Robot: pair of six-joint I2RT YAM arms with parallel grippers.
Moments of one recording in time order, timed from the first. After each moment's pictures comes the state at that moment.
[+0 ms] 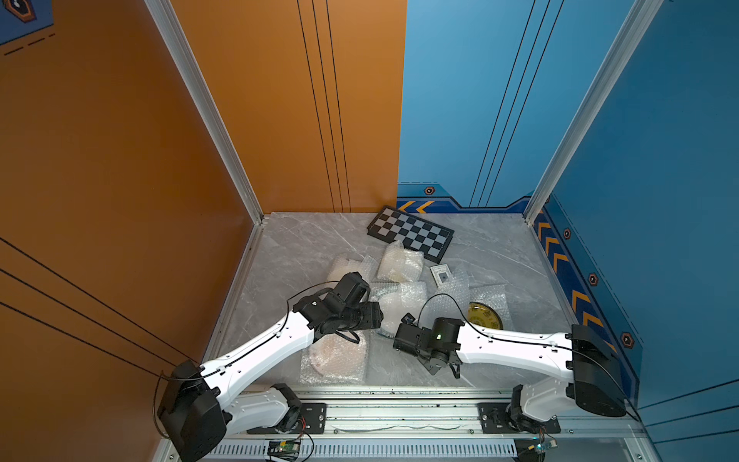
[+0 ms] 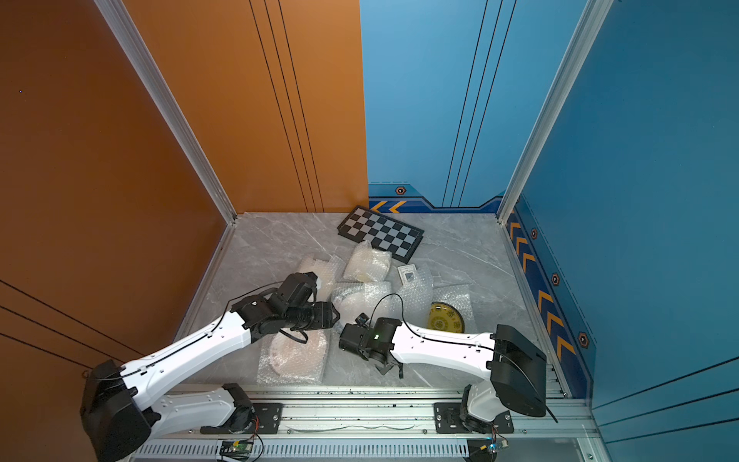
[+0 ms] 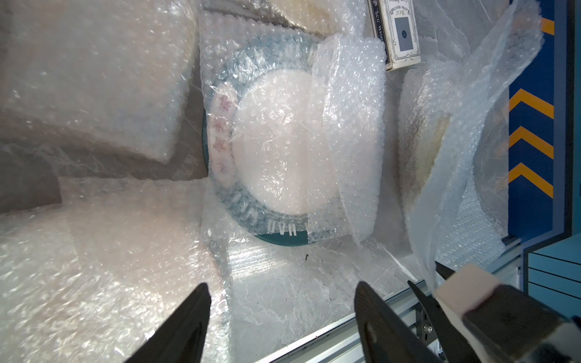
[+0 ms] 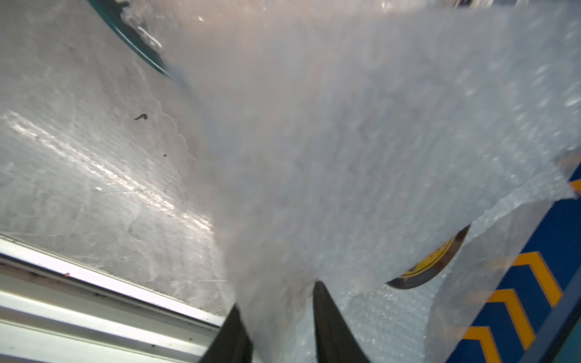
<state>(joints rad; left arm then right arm) -0.72 1.20 0.90 -0.66 0.07 -0.76 1.20 1.50 1.05 -1.10 0.38 0.47</state>
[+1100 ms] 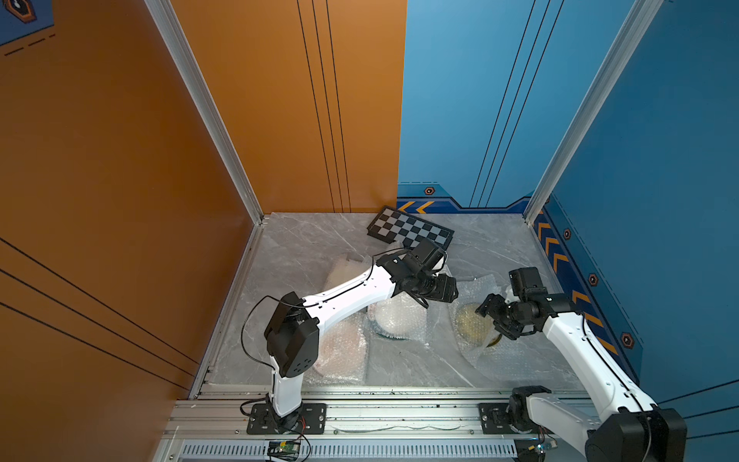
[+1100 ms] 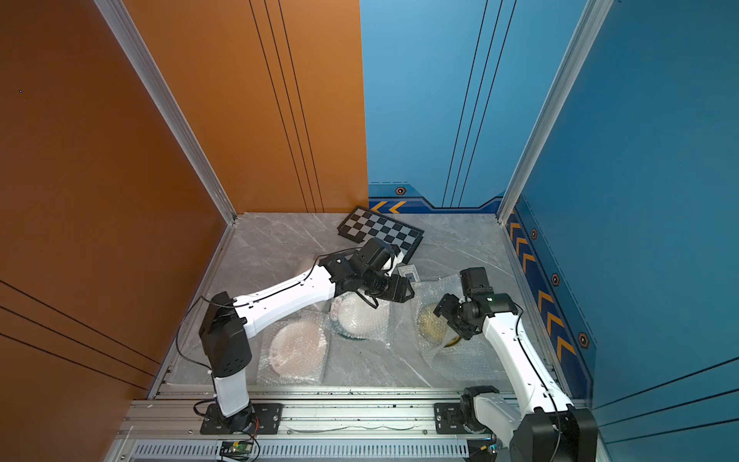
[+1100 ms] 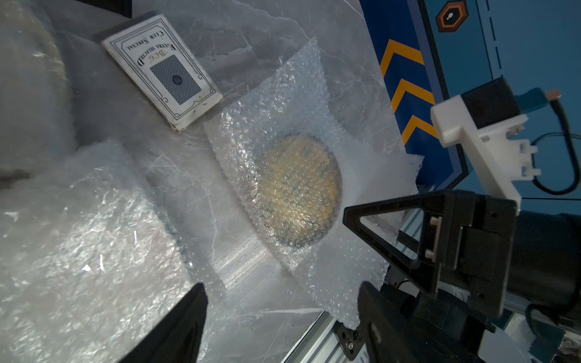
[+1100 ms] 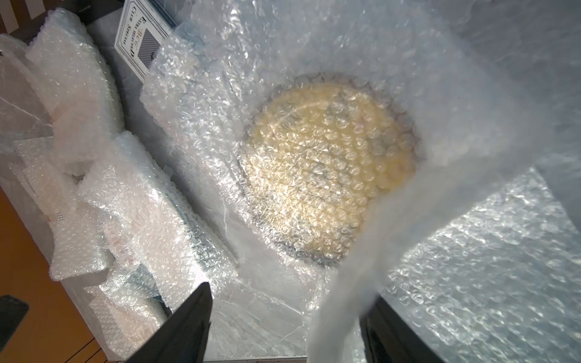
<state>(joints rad) -0.91 1.88 1.68 -0.66 0.25 -0.62 0.07 1.07 0.83 -0.95 -0.23 0.73</state>
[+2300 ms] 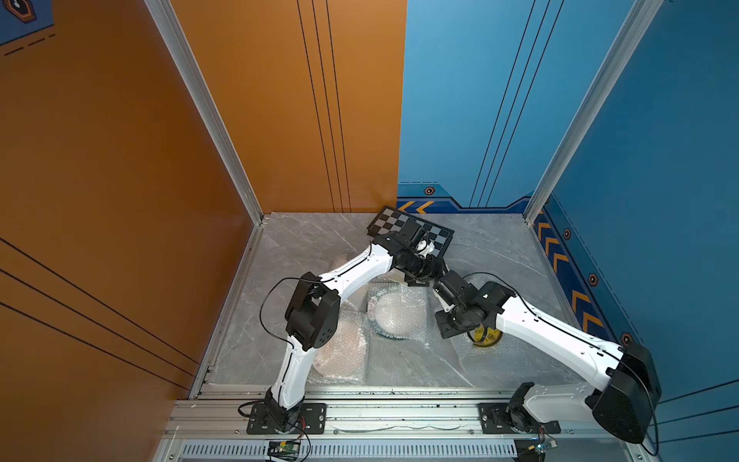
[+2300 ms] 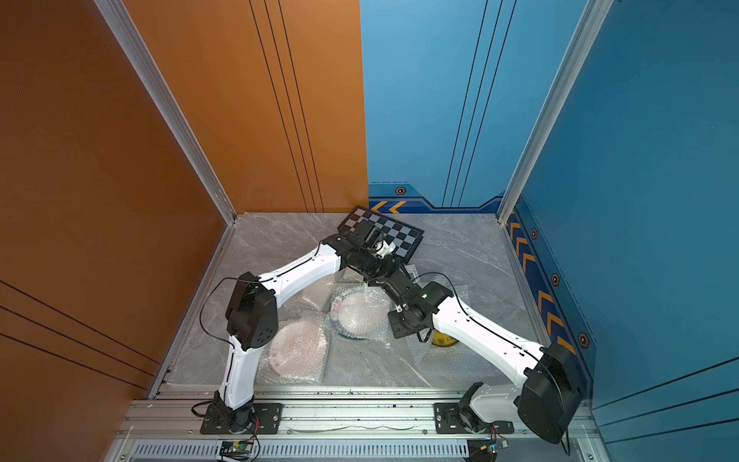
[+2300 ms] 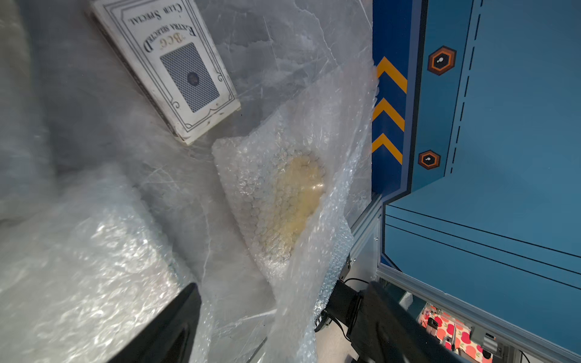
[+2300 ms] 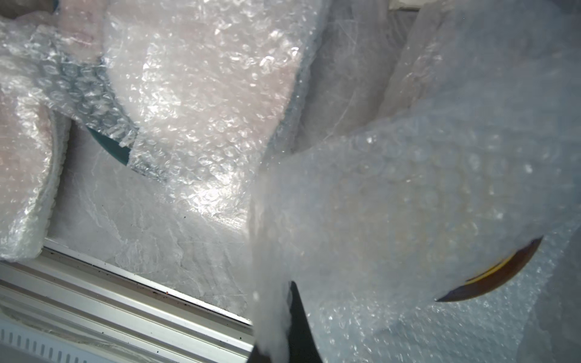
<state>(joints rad) -0.72 2.14 1.88 -0.71 0.63 -0.70 0.77 1.32 1.06 -1.01 0.05 0.40</state>
